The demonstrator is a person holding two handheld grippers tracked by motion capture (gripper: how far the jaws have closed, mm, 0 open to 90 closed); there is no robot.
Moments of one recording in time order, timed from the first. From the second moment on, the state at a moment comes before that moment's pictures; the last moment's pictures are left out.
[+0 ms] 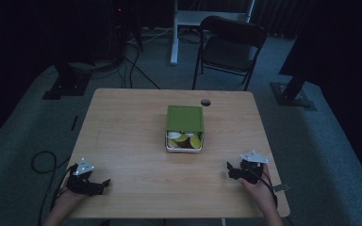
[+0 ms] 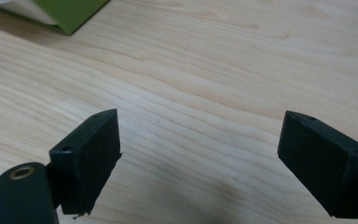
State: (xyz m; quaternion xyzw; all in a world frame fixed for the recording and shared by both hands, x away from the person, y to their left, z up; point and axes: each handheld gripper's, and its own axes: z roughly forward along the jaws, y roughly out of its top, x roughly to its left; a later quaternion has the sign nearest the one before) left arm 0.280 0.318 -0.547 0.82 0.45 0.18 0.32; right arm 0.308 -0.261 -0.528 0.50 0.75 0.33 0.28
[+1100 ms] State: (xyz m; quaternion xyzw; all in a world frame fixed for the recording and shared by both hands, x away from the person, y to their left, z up) left arm 0.280 0.318 -0.547 0.82 0.45 0.18 0.32; right arm 0.304 -0.173 -0.514 0.34 0.83 0.32 0.32
